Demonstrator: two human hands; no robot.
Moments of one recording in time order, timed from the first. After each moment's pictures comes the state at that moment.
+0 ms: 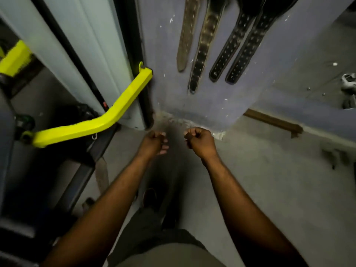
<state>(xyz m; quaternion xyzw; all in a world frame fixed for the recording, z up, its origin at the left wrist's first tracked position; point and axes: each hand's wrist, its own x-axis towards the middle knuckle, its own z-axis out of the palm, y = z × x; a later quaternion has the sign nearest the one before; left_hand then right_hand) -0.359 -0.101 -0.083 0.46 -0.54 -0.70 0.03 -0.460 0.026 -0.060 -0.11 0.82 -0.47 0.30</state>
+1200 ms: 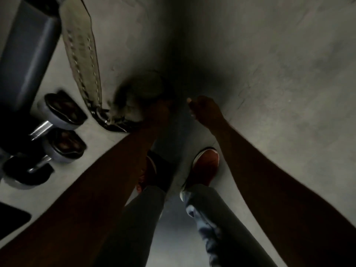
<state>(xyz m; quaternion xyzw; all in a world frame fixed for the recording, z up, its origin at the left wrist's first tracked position) -0.165 -0.124 -0.829 0.46 -0.78 -0.34 -0.27 -0.312 -0.035 -0.752 -0.13 0.80 -0.20 0.55</state>
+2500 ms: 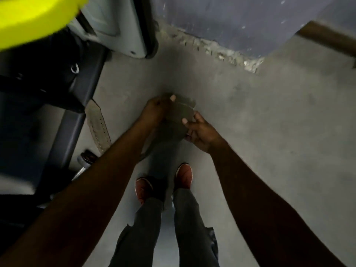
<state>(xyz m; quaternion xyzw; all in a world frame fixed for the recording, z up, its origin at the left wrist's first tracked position) -0.322 -0.130 -0.390 0.43 -0.57 -0.70 -0.05 -0.389 0.029 -0.426 0.09 0.52 -0.62 0.58</state>
